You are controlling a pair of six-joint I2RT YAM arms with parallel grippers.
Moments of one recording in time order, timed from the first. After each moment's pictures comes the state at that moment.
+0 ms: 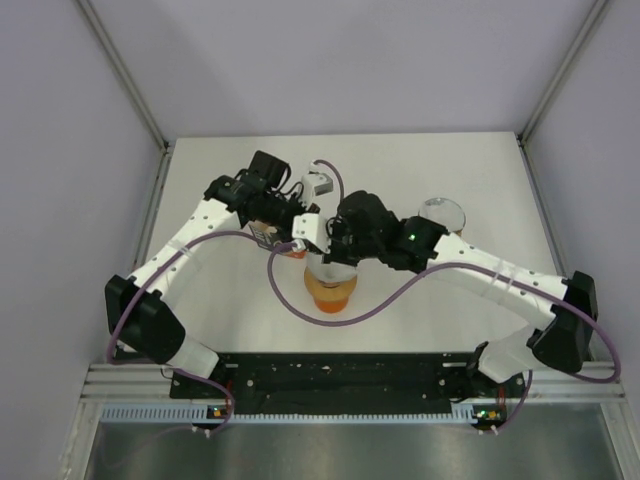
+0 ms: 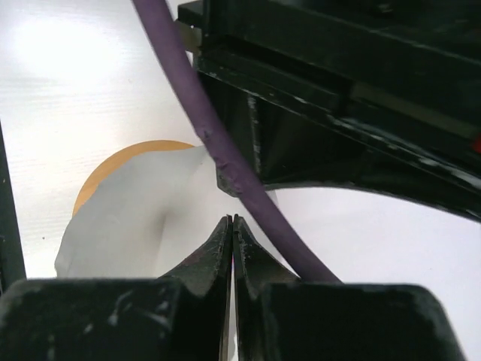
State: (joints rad) left arm -0.49 1.51 1.45 -0.94 0.67 0.23; right arm 1.00 1.46 1.35 -0.59 -0.10 -0.57
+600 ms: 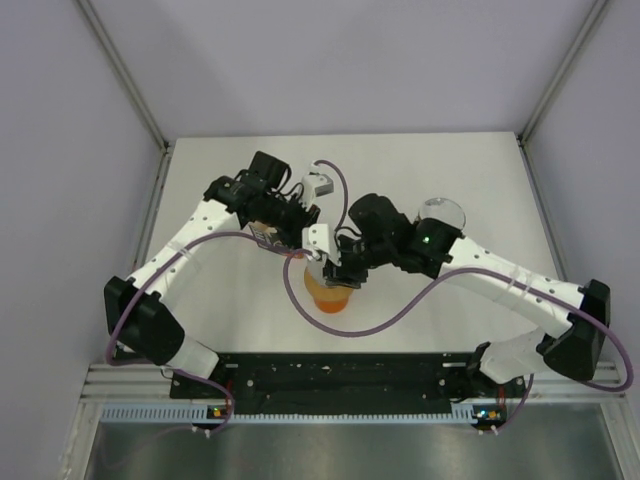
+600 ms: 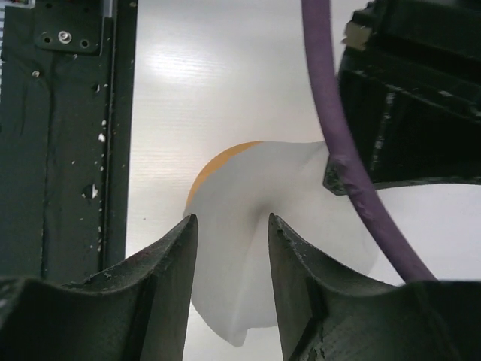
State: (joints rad) left arm -0.50 1.51 1.45 -0.95 0.67 0.24; right arm 0.98 1.35 1.32 -0.65 -0.37 -0.54
